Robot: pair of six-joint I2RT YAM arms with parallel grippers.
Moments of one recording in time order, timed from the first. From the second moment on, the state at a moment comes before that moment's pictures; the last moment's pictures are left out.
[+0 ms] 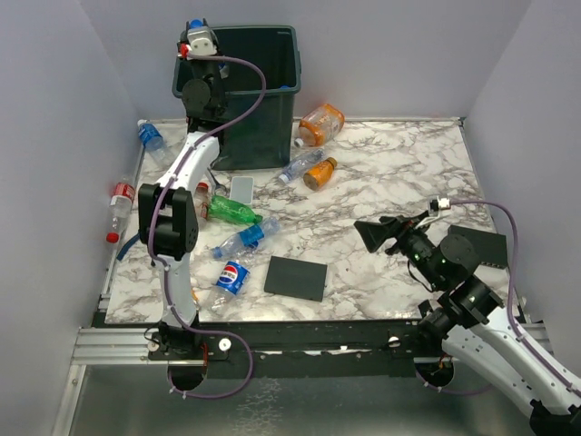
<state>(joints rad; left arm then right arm) -0.20 2.02 1.84 0.94 -0.36 0.18 0.64 0.47 0.50 -0.05 0.10 0.55</state>
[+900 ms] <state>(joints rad) -0.44 1.73 1.64 0.83 -0.33 0.07 0.64 0.66 0.54 -0.04 0.17 0.51</state>
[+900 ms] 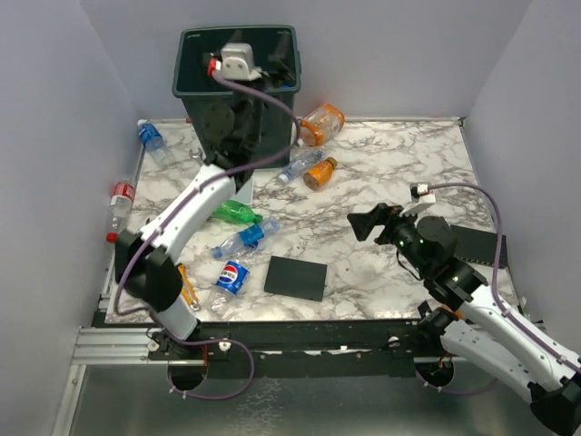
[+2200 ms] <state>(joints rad) -0.60 1.05 0.78 0.10 -0.18 -0.38 0.37 2.00 1.26 0.17 -0.06 0.92</state>
